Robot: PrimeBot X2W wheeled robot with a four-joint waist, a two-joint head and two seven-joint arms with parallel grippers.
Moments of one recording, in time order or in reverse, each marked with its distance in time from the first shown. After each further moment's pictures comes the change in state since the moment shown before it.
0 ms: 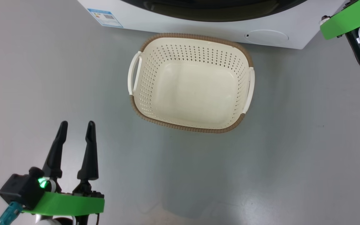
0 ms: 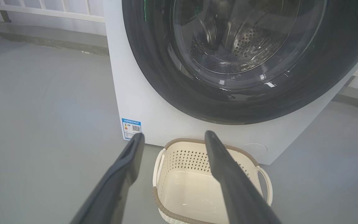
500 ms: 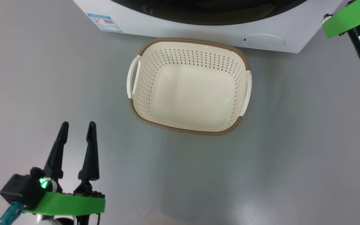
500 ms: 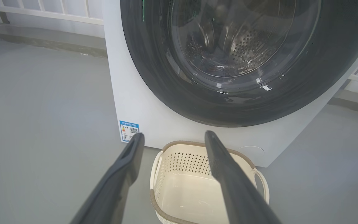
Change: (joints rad) left arm 0.000 -0.004 -0.001 0.005 0.000 0.000 0.000; right arm -0.015 -0.007 0.007 0.027 -0.007 0.005 0.000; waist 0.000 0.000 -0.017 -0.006
